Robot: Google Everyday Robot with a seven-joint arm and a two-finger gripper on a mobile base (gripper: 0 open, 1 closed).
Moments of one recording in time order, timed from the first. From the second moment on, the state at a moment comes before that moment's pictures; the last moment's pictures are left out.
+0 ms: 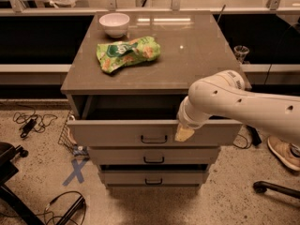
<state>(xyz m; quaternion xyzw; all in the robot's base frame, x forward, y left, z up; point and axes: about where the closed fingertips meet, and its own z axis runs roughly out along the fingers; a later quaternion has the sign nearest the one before) 0.579 -0.115 0.668 -0.66 0.72 -0.05 0.21</state>
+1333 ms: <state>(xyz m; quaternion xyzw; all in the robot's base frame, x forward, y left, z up) 0.506 -0.124 0.681 -0.66 0.73 -0.02 0.19</state>
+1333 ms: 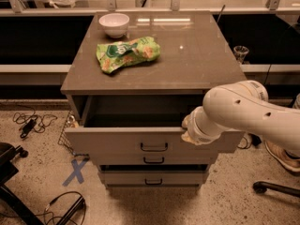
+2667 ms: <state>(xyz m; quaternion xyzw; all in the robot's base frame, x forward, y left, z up) 0.505 -0.123 0.694 -0.66 0.73 -0.02 0.19</state>
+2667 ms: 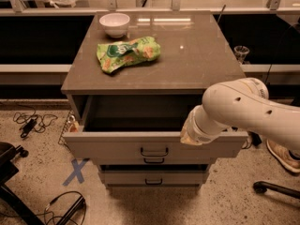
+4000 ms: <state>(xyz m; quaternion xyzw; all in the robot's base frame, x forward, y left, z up) 0.501 -0.156 0.742 -0.63 0.75 -0.07 0.20</state>
